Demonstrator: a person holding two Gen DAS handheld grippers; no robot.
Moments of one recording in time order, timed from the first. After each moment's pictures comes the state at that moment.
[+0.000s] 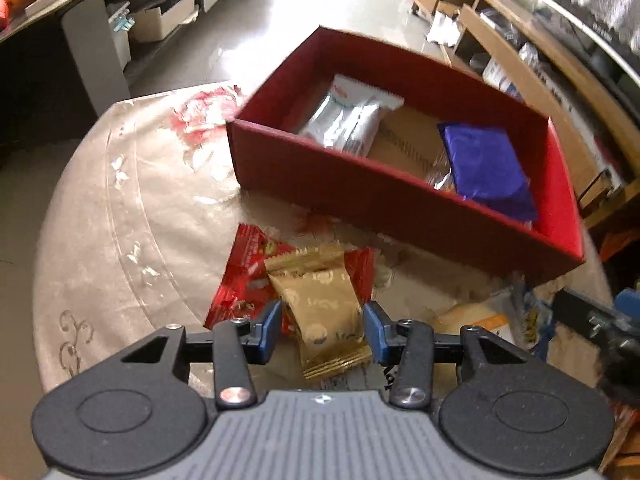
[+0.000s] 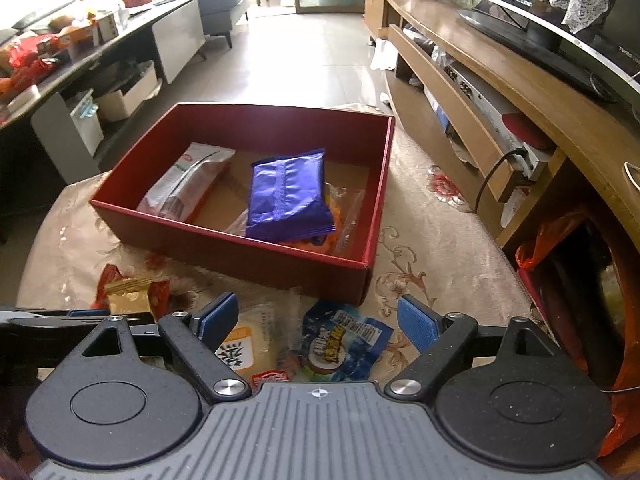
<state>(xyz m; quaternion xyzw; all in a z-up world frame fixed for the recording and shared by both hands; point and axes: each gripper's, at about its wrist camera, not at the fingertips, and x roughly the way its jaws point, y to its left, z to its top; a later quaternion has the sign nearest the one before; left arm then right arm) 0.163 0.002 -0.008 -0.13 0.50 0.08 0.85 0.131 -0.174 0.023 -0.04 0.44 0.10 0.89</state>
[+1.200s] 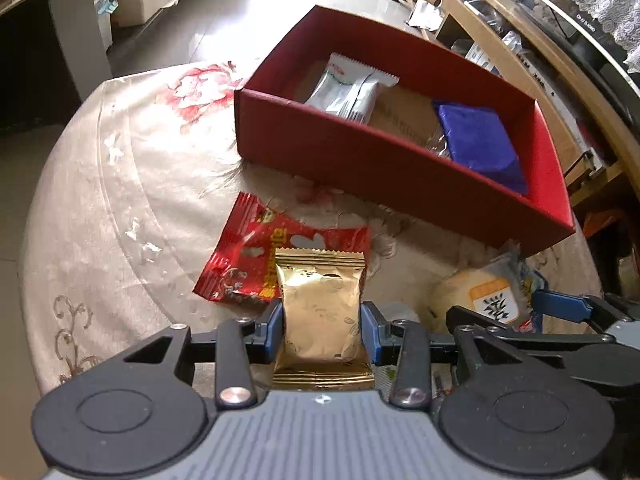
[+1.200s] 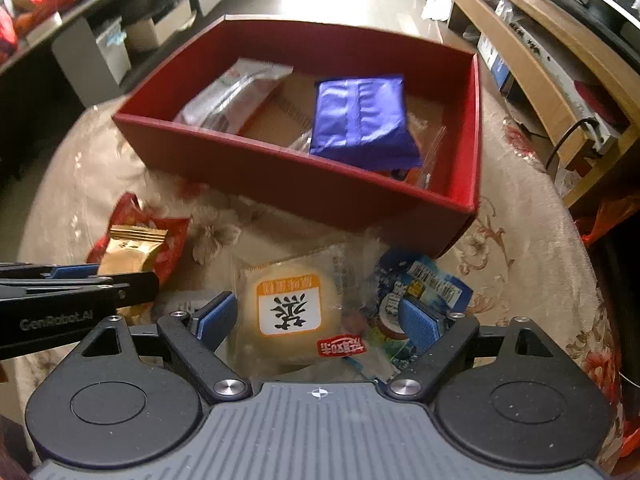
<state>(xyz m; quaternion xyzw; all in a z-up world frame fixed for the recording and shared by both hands) 0.147 0.019 -0.022 -0.14 0.53 0.04 0.84 0.138 -0.129 -0.026 -0.09 0.52 0.14 0.84</state>
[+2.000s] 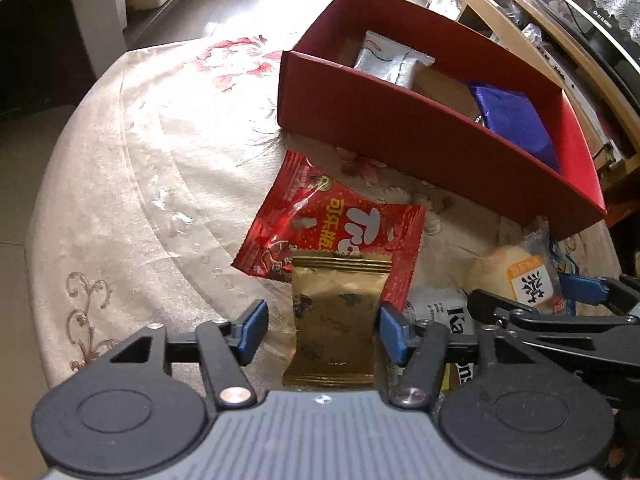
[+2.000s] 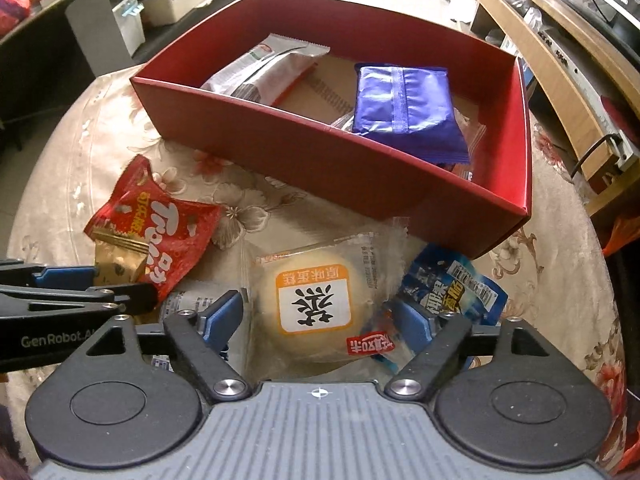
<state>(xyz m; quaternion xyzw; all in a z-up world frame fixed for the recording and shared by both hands) 0.134 0.040 -0.040 -0.14 0.53 0.05 0.83 0.134 -0.110 -0.035 -0.11 0.52 0.15 0.83</state>
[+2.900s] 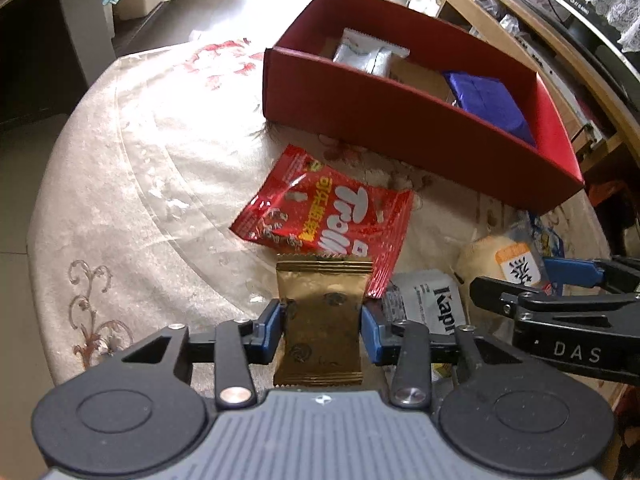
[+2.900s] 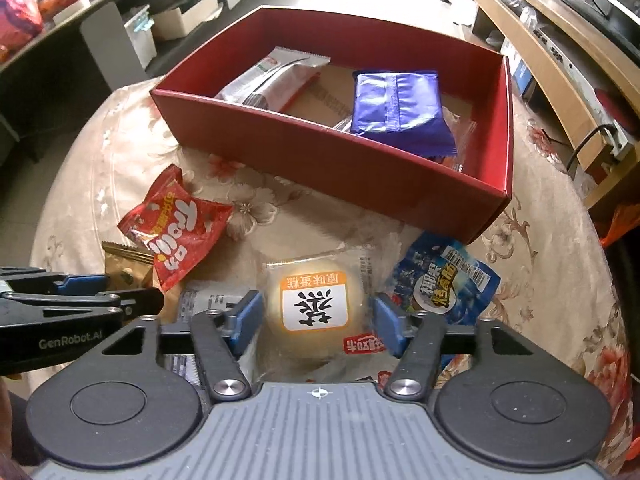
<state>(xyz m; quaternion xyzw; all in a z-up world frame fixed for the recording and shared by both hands) 0.117 0.033 -0.030 -0.13 0.54 0.03 0.83 0.119 -0.121 -0.023 -0.10 0.52 0.17 0.83</state>
